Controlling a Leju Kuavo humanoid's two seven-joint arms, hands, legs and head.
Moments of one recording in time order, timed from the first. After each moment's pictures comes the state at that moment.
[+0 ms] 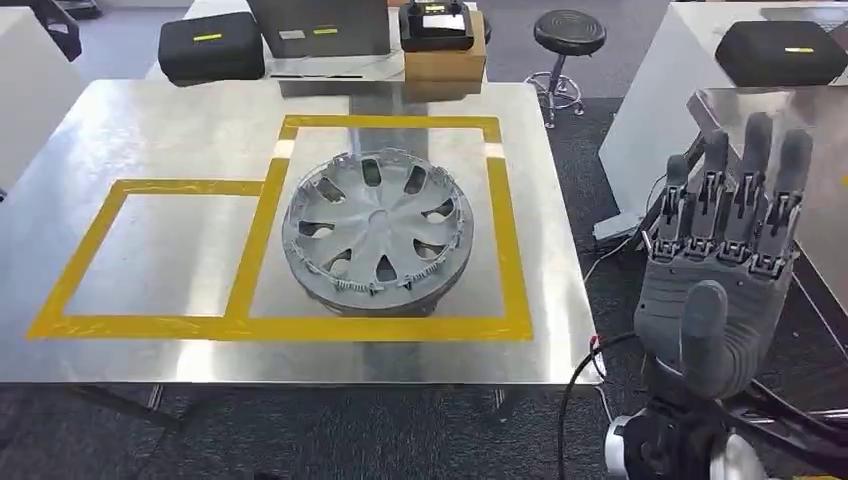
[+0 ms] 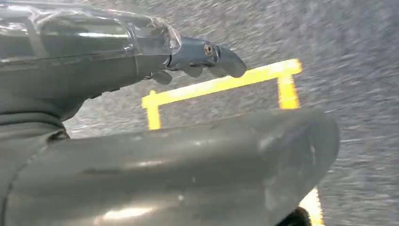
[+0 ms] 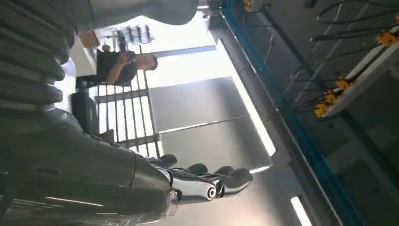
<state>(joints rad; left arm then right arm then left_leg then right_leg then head) -0.11 0.02 -0.90 -0.21 0.49 0.45 -0.12 -0.10 -0.31 0.43 -2.31 -0.49 -0.42 -0.33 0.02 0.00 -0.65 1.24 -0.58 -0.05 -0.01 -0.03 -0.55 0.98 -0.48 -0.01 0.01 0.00</state>
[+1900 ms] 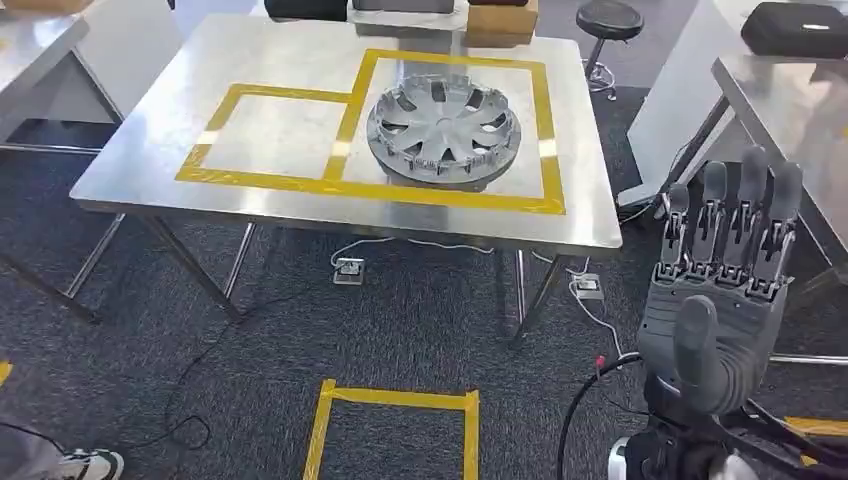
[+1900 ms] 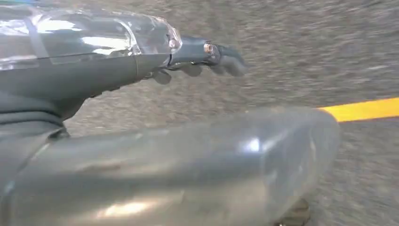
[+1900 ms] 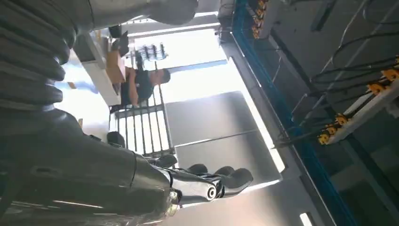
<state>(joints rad) -0.12 0.08 -0.92 -0.21 0.49 0.49 -0.10 -0.08 -0.30 0.46 -2.27 -0.47 -0.45 -0.34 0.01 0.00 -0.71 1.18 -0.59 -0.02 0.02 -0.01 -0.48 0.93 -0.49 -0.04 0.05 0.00</state>
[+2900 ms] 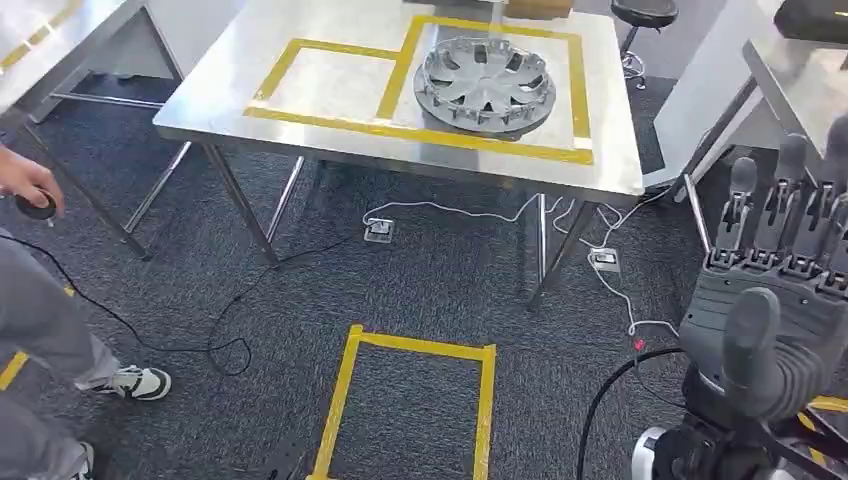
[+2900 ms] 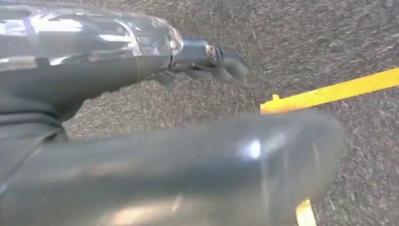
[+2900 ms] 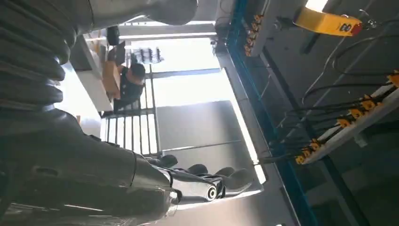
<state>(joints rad) -0.20 0.05 -0.98 -0.23 0.41 0.45 -0.08 -0.21 -0.31 0.48 -2.30 -0.41 -0.51 -0.27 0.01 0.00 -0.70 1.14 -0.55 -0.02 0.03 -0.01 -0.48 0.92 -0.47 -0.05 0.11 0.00</state>
